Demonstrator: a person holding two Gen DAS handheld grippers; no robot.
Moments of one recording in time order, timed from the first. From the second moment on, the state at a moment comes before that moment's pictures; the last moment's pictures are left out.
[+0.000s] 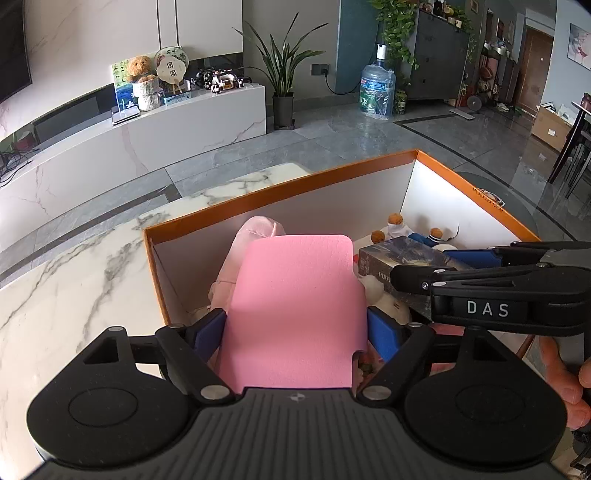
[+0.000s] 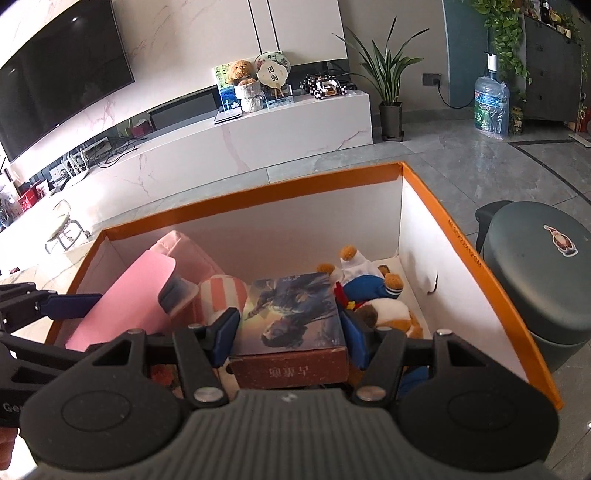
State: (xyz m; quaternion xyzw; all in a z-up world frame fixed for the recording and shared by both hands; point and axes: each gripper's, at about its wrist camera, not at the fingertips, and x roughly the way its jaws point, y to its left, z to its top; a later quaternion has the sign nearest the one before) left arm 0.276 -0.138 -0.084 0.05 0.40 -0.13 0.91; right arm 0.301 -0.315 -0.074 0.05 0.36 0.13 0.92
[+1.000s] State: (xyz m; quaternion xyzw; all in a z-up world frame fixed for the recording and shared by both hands) left arm 0.268 -0.152 -0.091 0.08 0.40 -0.15 0.90; right arm 0.298 -0.328 -0.070 0.08 0.34 0.13 0.93
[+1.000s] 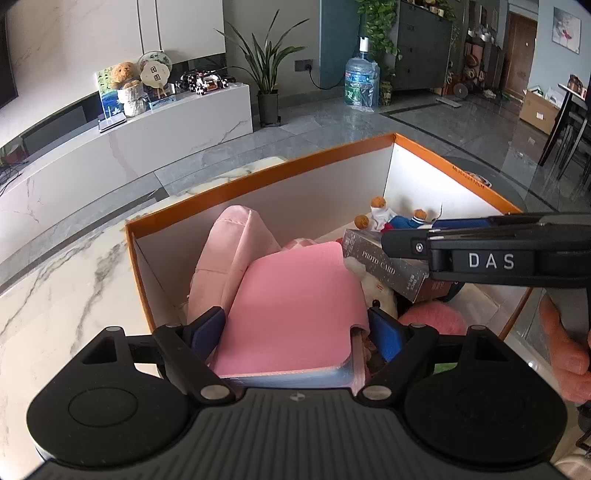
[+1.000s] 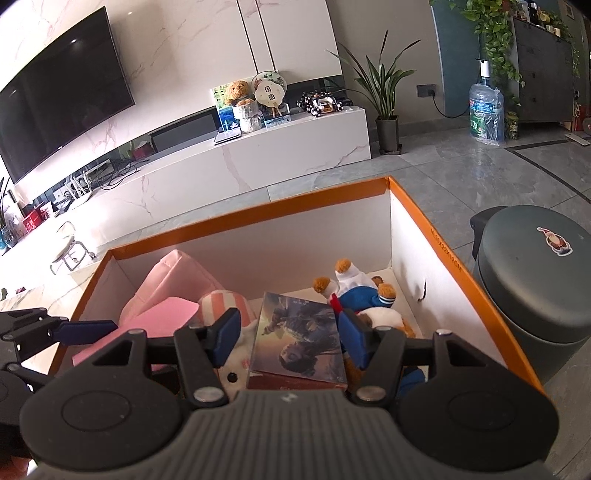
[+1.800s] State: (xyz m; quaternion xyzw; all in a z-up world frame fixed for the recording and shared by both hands) left arm 0.217 -0.134 -0.026 0.04 0.33 -0.14 0.93; right arm 0.254 -0.331 -0.036 0.07 0.27 0.06 0.96
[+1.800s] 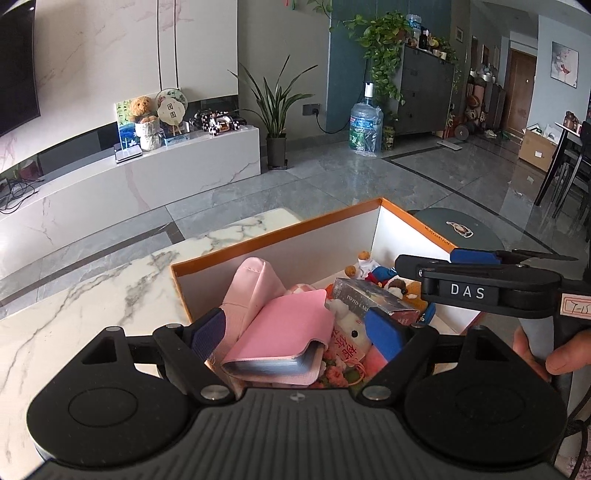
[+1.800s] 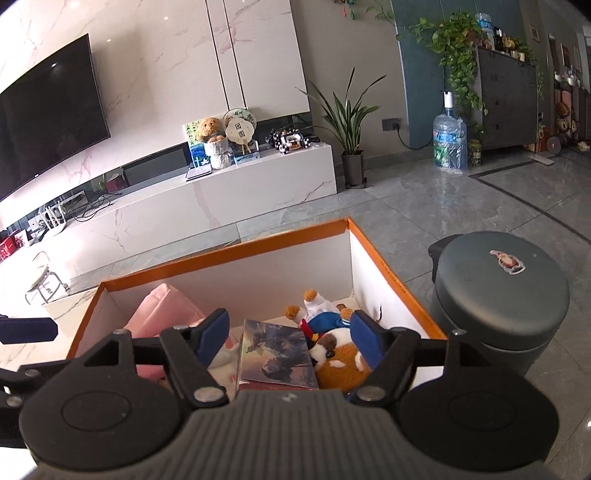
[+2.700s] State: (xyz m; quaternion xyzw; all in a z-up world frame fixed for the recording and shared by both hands) left arm 0.143 -0.110 0.060 0.02 0.29 -0.07 0.95; right arm 0.117 -0.303 0.082 0.03 0.24 0.01 0.97
